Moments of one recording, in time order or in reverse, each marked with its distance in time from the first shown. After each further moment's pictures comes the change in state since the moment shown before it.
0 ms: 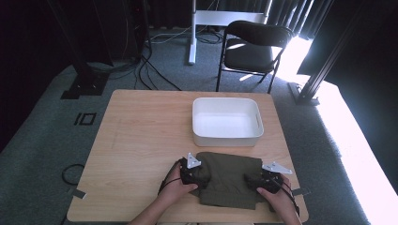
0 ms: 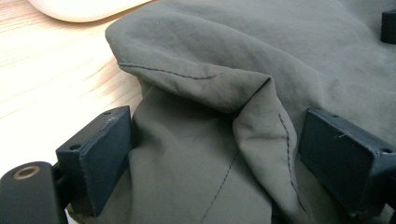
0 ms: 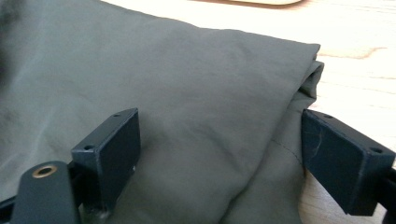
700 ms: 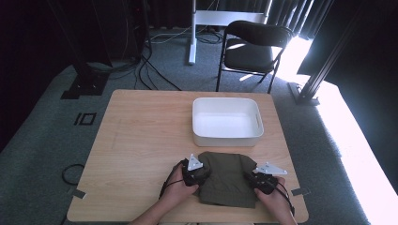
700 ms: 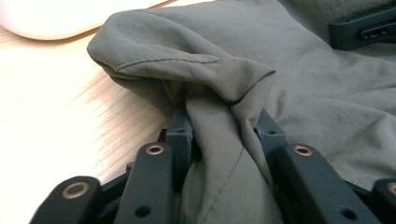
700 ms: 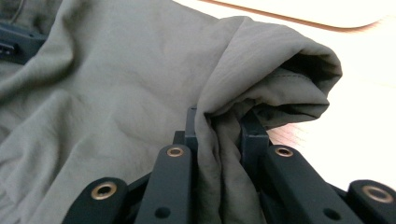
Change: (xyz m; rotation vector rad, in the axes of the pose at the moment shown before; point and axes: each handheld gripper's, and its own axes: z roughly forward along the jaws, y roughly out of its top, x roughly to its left) left arm -0.005 0.001 -0.003 -0.051 -0.082 0.020; right arm 0.015 0.004 -0.003 -0.017 0.110 -0.106
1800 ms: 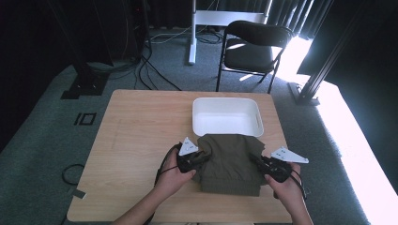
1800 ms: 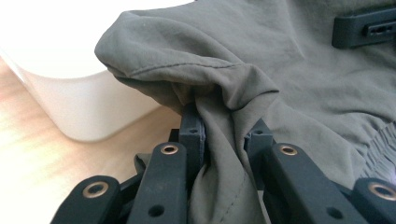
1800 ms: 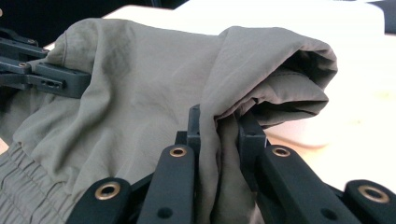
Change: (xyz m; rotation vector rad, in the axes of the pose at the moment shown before) left arm 0.007 0.067 -0.054 -0.151 -0.028 0.010; right arm 0.001 0.073 -0.061 -0.207 0.061 -0.010
